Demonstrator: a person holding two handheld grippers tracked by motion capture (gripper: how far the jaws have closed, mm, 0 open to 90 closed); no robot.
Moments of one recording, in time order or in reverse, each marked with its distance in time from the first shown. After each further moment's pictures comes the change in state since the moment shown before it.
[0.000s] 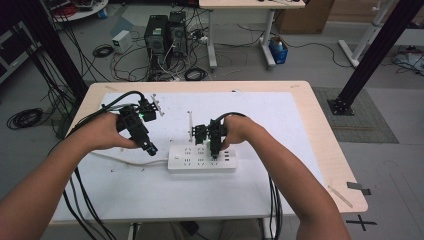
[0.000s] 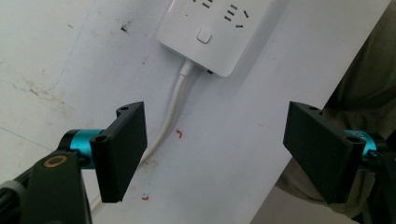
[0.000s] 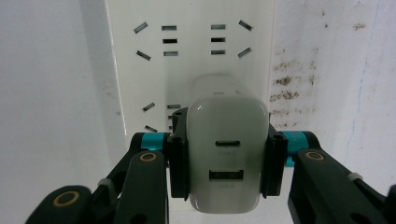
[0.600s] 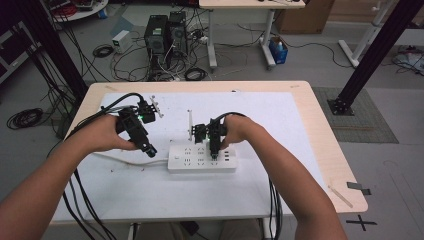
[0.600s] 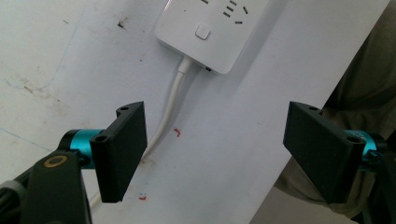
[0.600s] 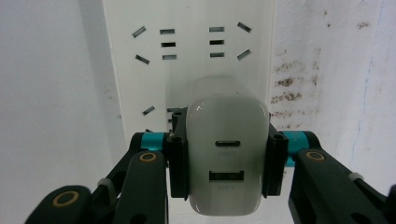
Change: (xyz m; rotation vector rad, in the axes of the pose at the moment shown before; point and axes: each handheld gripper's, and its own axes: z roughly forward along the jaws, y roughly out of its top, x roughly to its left) left arm 0.000 -0.003 0.005 0.006 -0.003 -0.002; right arm -0.003 0.001 0.001 -0.001 0.027 0.030
